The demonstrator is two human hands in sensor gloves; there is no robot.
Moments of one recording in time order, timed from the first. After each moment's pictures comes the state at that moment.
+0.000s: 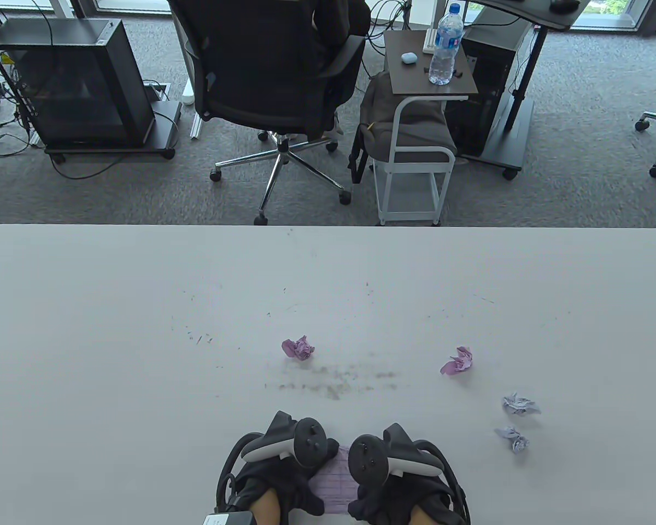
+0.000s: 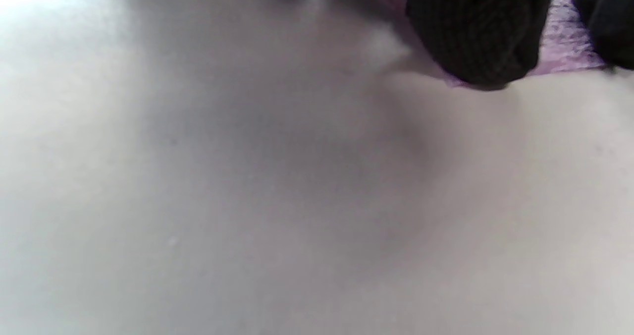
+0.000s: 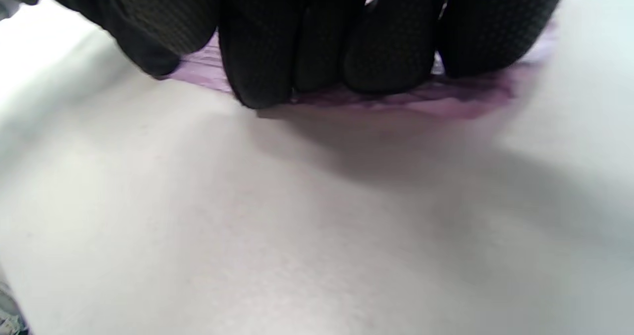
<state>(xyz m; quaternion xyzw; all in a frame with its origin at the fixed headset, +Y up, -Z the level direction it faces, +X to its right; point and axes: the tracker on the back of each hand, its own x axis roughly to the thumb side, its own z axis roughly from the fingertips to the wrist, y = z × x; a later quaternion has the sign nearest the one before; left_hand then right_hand) -0.104 -0.792 -0.245 -0.41 -0.23 0.05 0.88 0.080 -0.765 -0.220 0.24 0.36 0.90 0.06</state>
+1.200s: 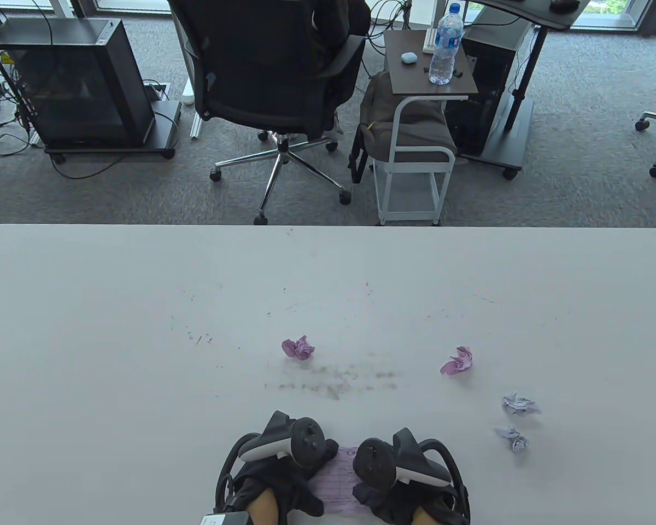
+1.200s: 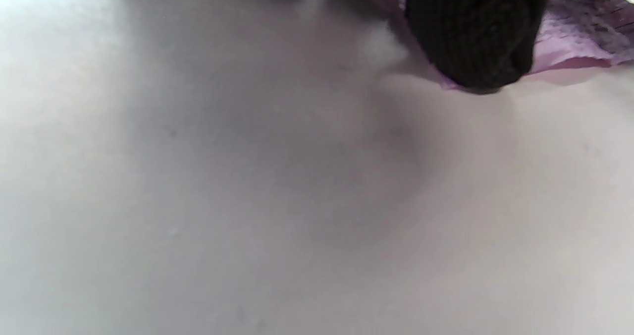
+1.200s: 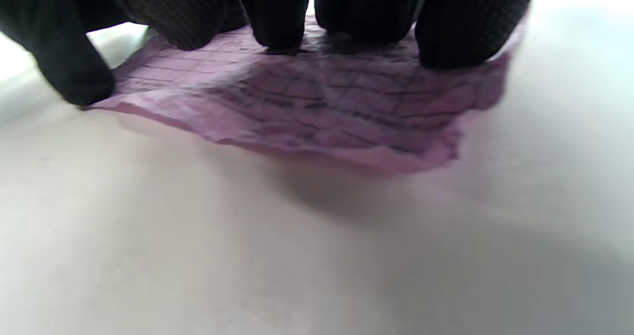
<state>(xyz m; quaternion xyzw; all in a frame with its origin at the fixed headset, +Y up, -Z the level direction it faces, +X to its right) -0.106 -0.793 -0.246 -0.41 -0.23 0.06 0.88 0.083 -0.767 -0.221 0.23 0.25 0.94 0.05</state>
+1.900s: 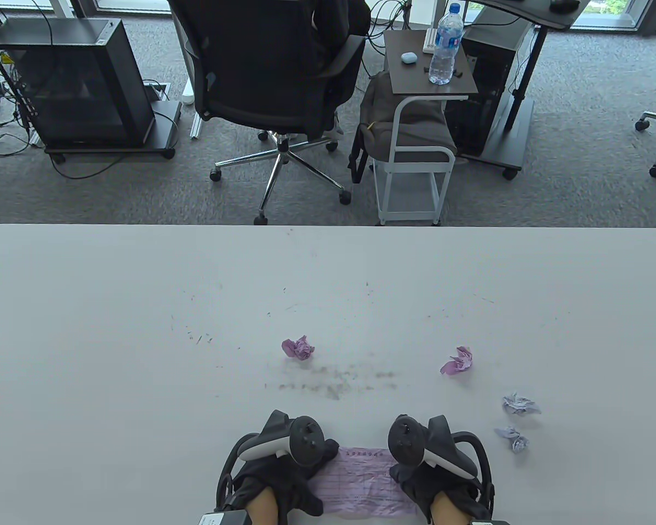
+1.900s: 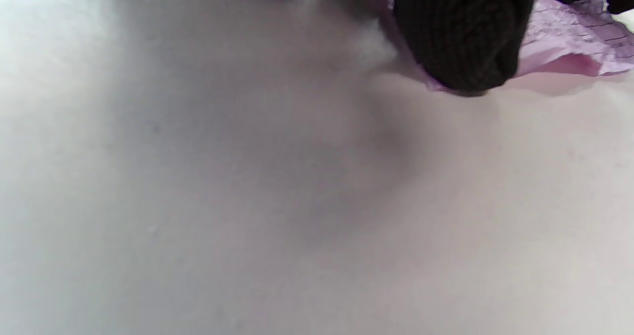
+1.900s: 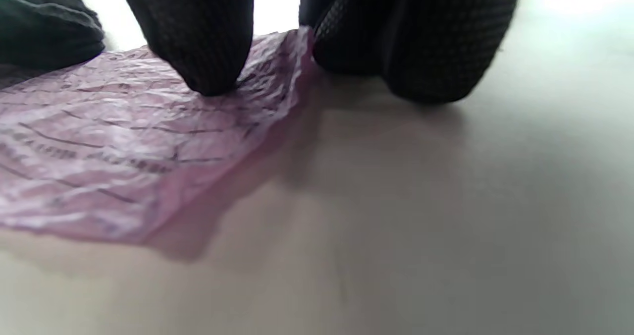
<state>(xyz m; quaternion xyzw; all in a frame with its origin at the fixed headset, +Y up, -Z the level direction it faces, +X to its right) -0.107 -0.795 -0.245 -0.42 -0.23 0.07 0.87 0.128 -0.774 -0.241 0.09 0.22 0.97 0.06</state>
